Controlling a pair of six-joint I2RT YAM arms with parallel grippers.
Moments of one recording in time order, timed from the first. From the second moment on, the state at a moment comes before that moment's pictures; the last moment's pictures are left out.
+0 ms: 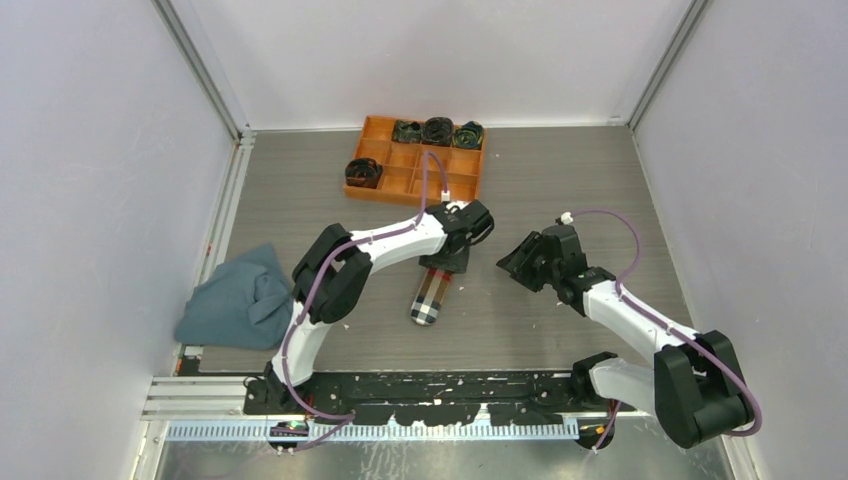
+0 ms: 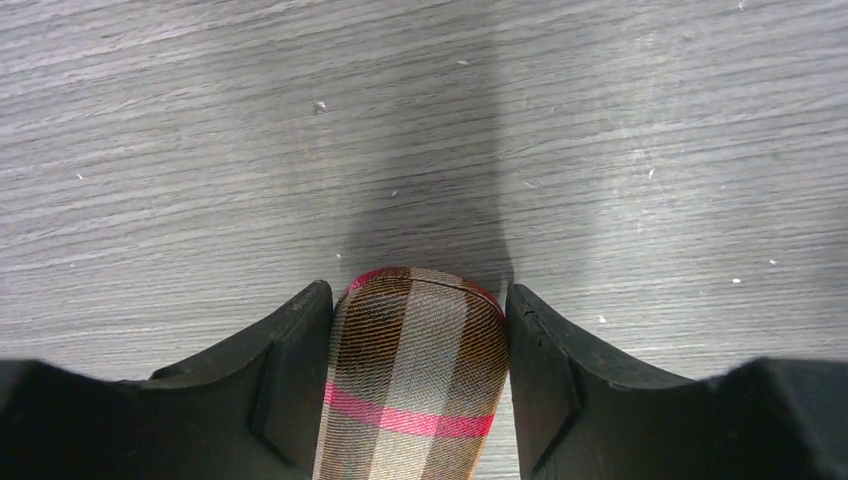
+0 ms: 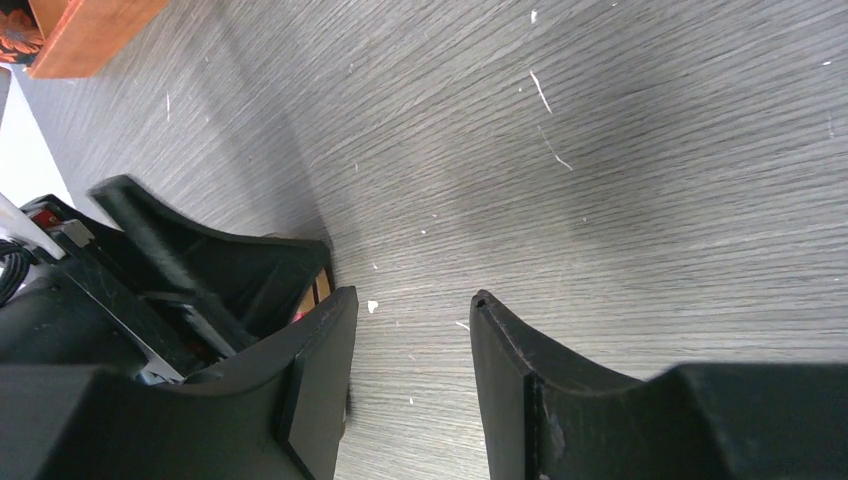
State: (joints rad) left arm -0.91 2.13 1.65 -0.82 -0.35 -0.69; right arm 0.32 1.13 0.49 -0.11 -0.10 0.96
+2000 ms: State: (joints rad) left arm -0.67 0.86 1.17 -0.92 -0.33 -0.59; right arm 0.31 0.95 1.19 -0.77 0.51 0.63
